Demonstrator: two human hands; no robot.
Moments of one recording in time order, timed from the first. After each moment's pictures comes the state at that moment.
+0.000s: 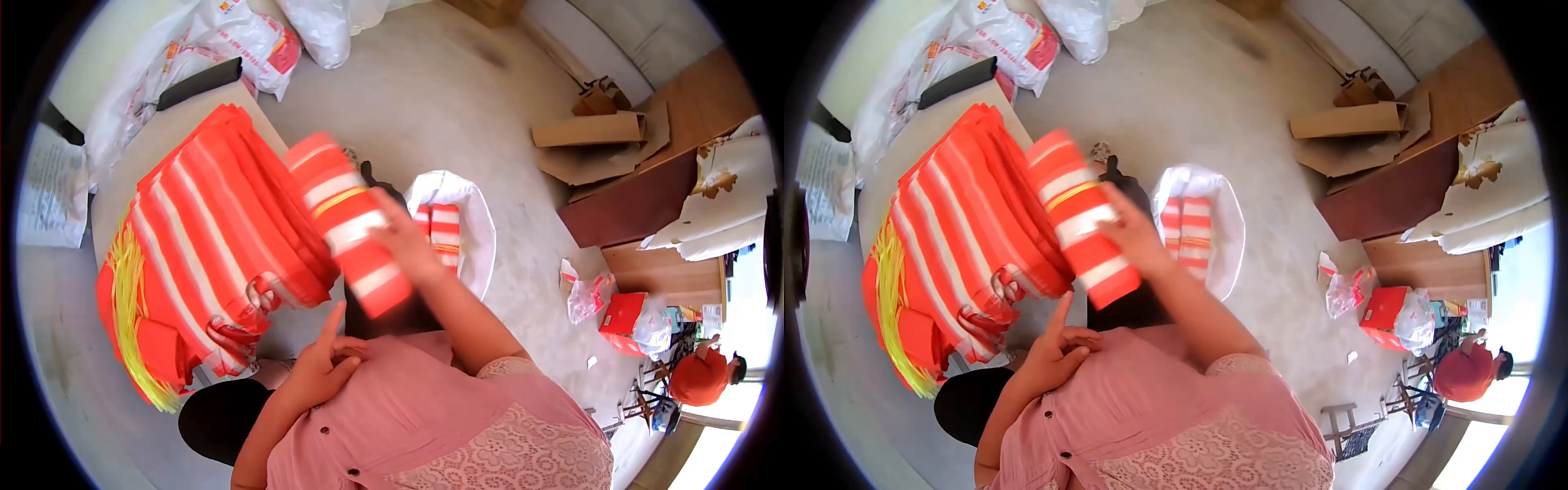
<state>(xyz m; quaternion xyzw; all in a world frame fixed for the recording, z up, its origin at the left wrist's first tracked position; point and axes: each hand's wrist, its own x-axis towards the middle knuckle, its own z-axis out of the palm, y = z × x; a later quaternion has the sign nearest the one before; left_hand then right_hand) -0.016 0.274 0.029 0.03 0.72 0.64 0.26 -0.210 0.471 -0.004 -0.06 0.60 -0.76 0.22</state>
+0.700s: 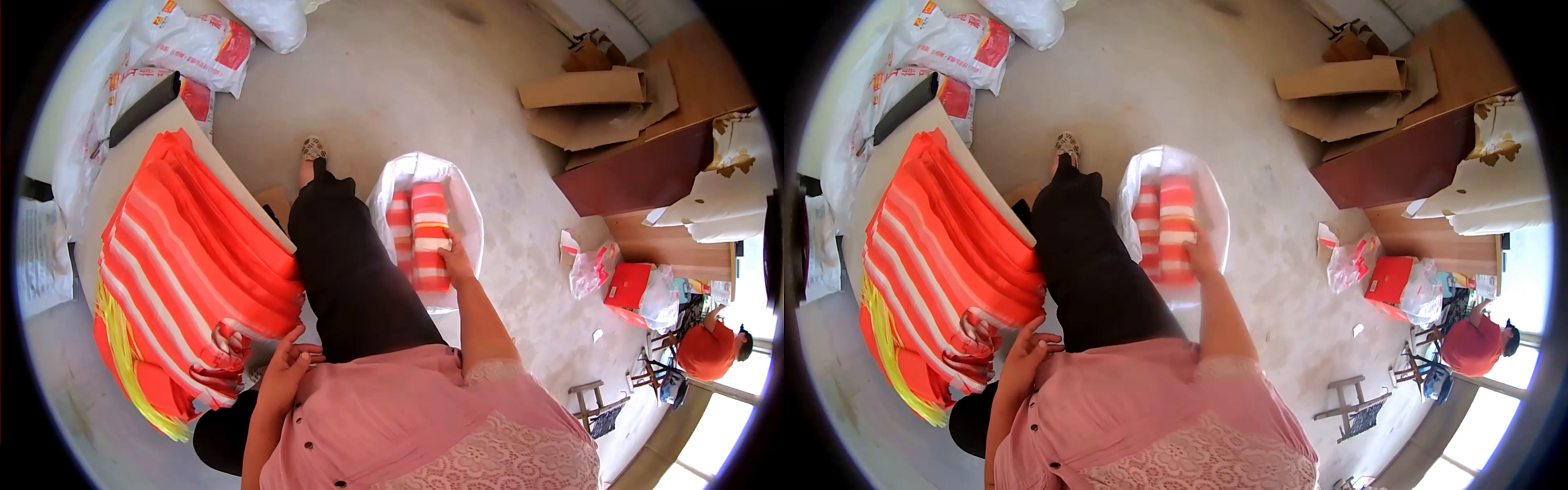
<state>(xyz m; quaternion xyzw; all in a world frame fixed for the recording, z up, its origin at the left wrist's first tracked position) -0.052 0.271 -0.021 -0.28 0.60 0.70 0.28 -0.209 0.679 -0.298 0.25 0.68 -0.67 0.16</state>
